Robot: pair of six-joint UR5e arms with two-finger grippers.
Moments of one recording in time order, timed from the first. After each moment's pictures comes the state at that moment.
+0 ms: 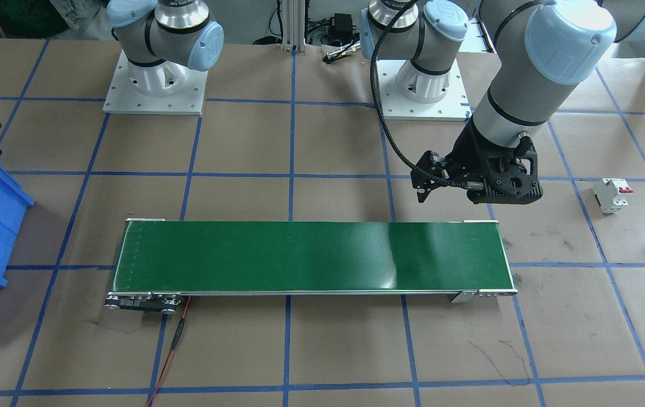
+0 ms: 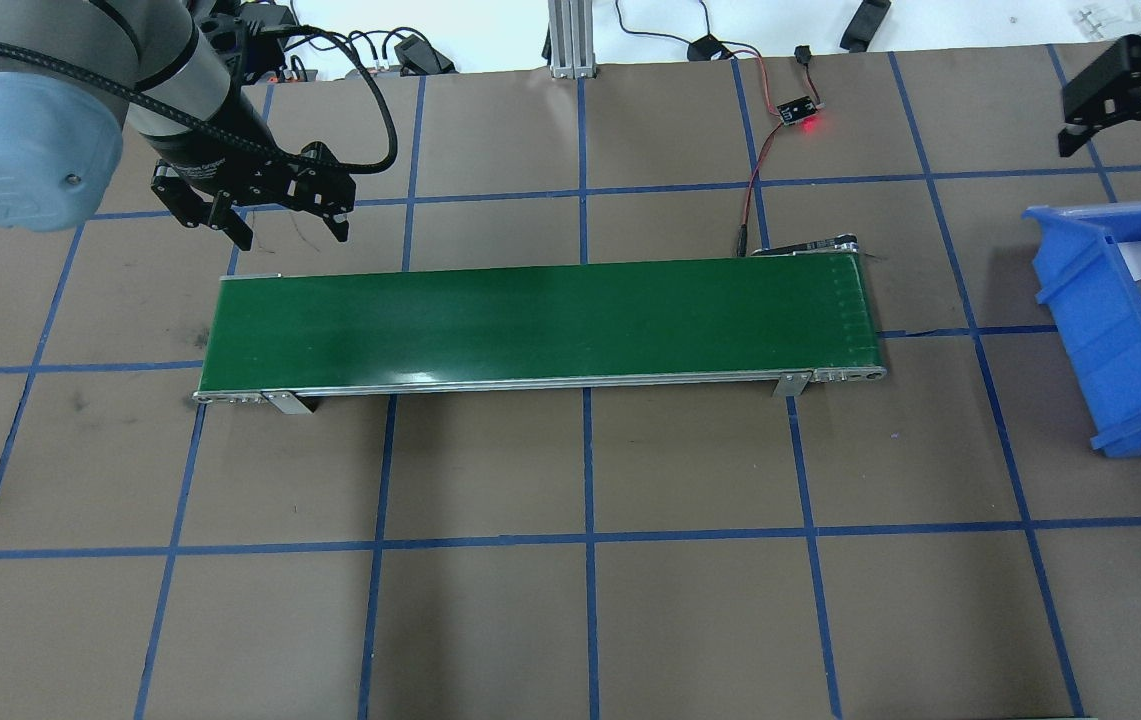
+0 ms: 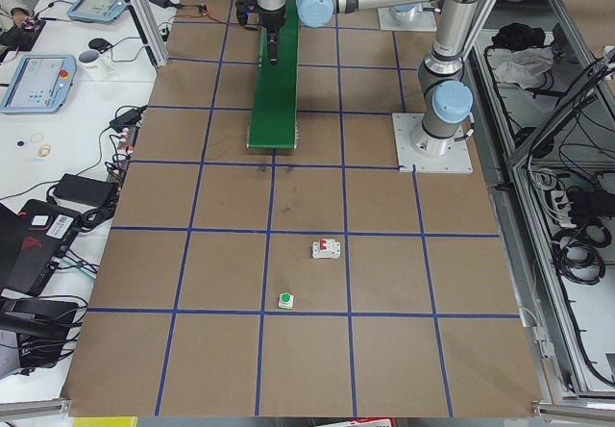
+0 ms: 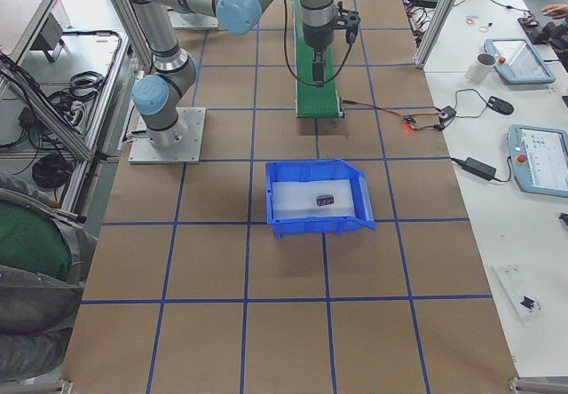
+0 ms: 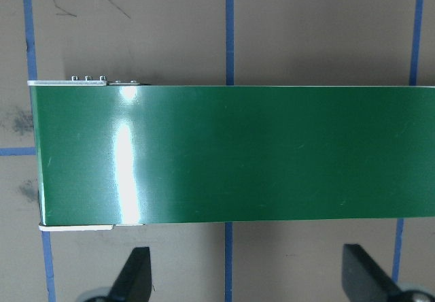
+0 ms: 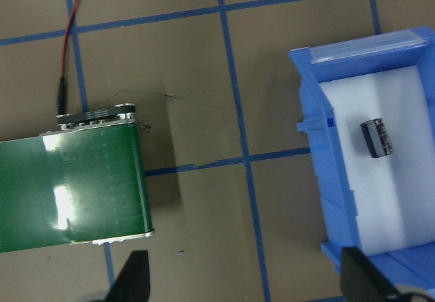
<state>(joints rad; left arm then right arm) -1.52 -1.67 -1.61 -1.42 1.52 0.03 1.19 -1.61 1.57 -1.68 -1.51 -0.24</state>
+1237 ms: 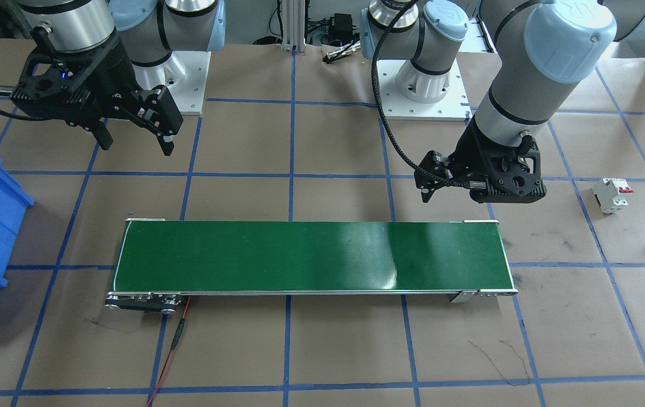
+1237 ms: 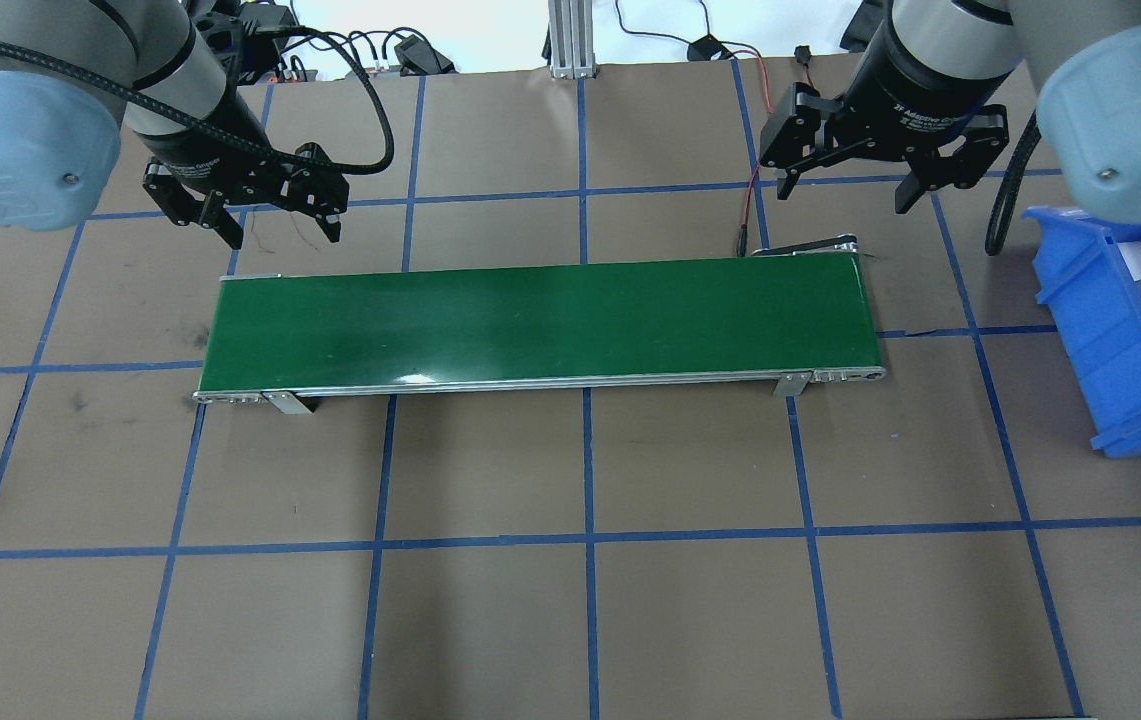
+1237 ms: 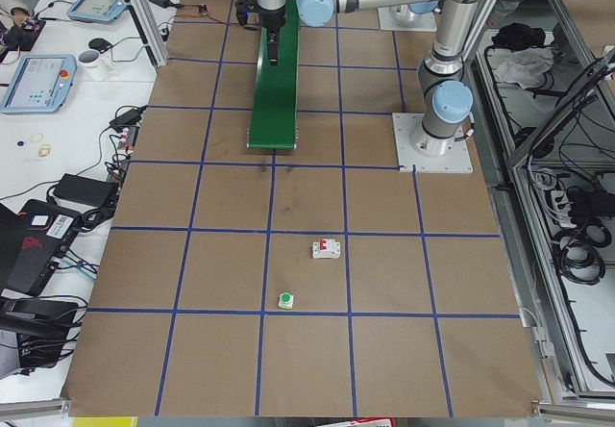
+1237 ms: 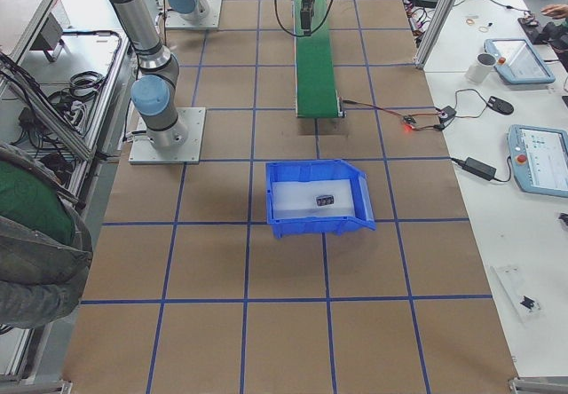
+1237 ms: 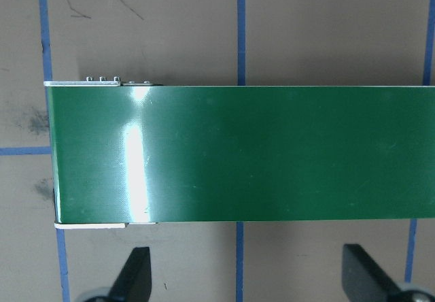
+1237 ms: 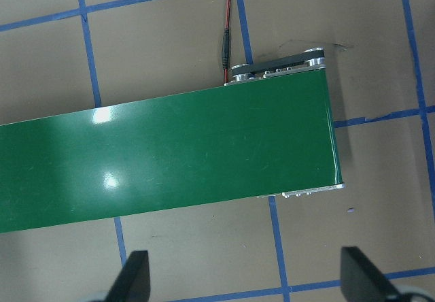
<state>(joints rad) -1.52 -1.67 -1.60 -1.42 1.55 0.03 1.60 -1.60 1.59 -1.69 -1.52 0.19</state>
